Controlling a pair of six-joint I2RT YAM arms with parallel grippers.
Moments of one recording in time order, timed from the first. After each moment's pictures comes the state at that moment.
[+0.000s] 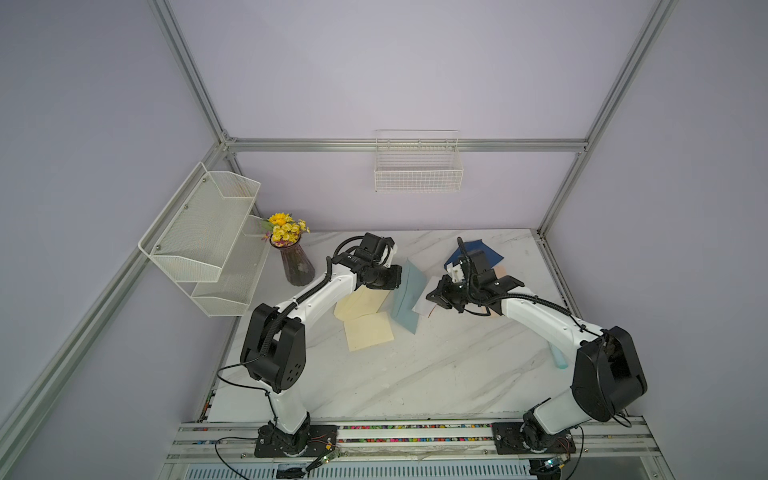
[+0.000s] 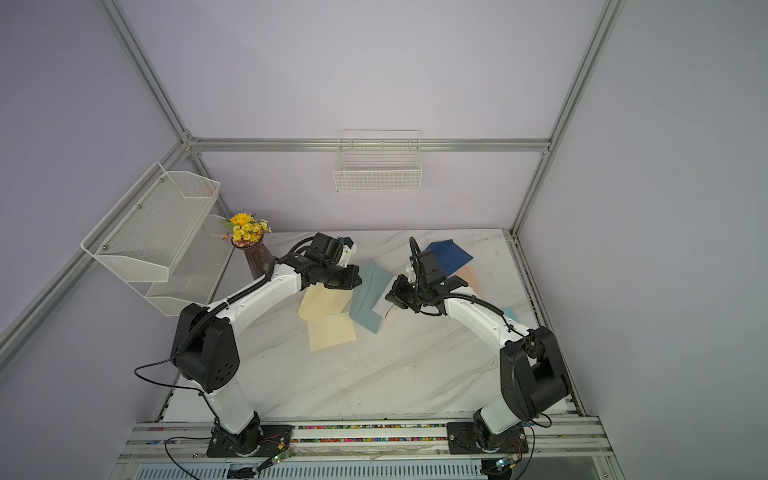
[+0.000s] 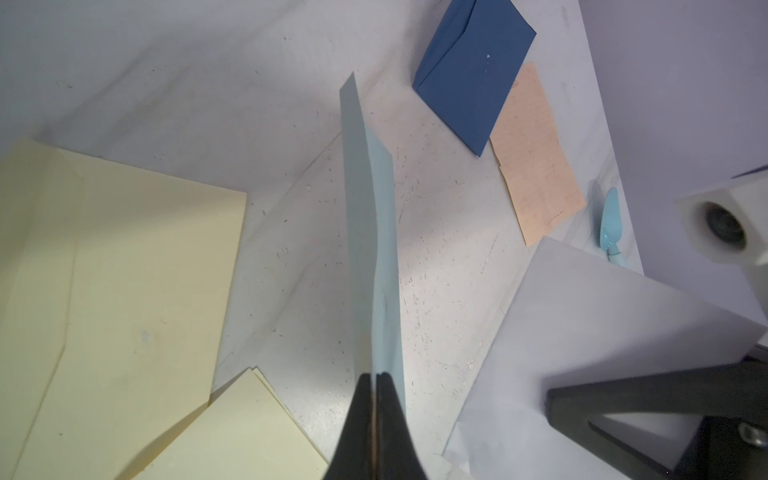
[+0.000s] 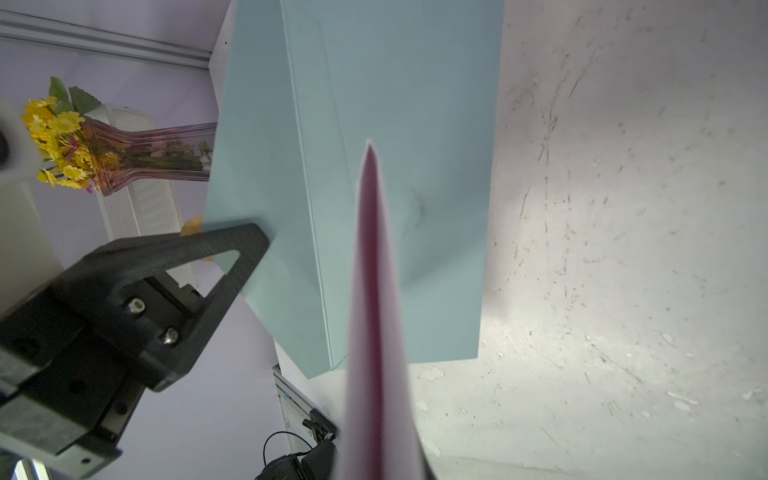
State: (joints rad) left arm -0.50 1.77 1.48 -0.61 0.28 -0.38; right arm 0.44 1.54 1.13 -0.42 -0.47 0.94
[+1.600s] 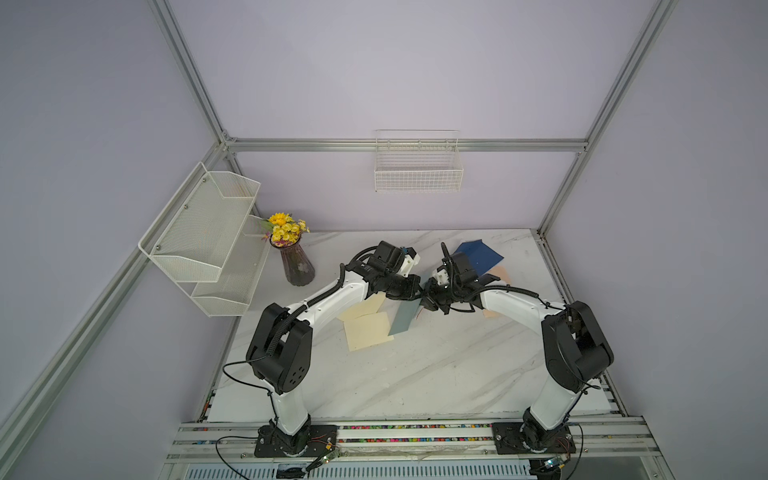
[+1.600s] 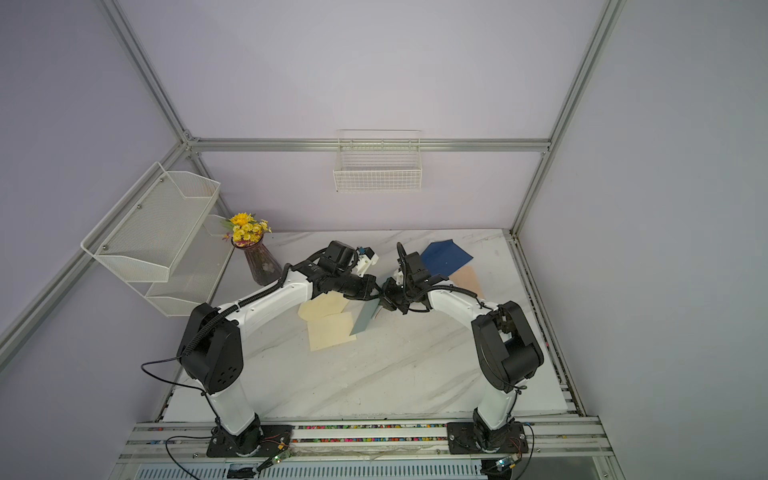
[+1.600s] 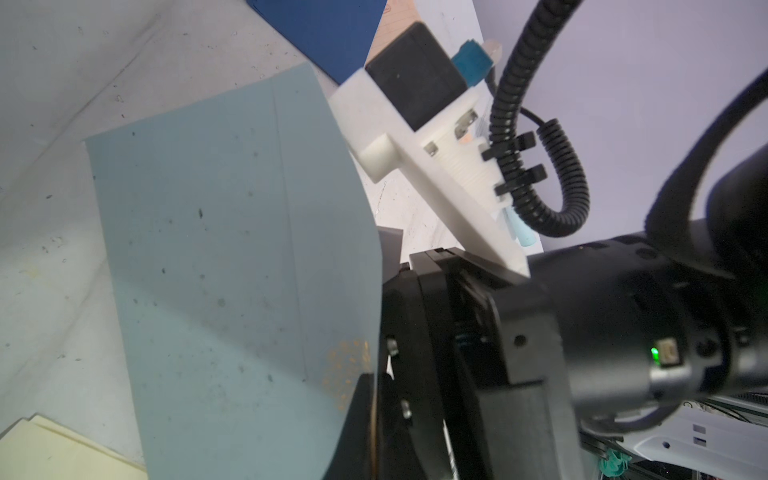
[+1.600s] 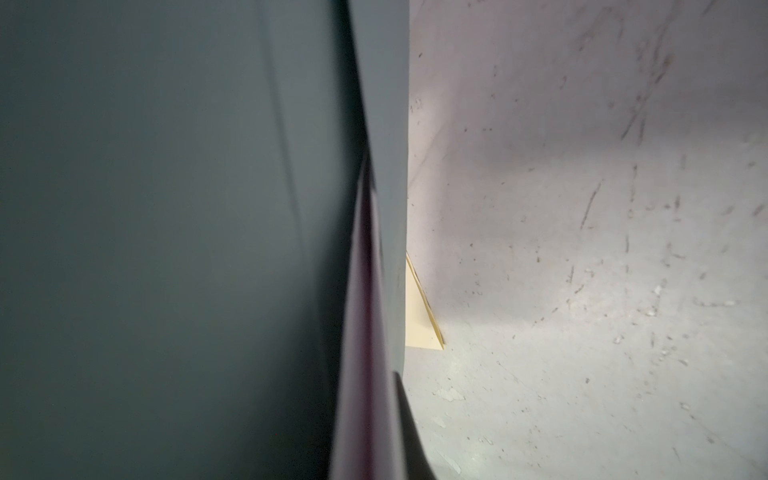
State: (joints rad) left arm -0.58 1.79 1.45 -0.51 0.52 -0.43; right arm 0.47 1.75 1.20 -0.33 -0.57 1.03
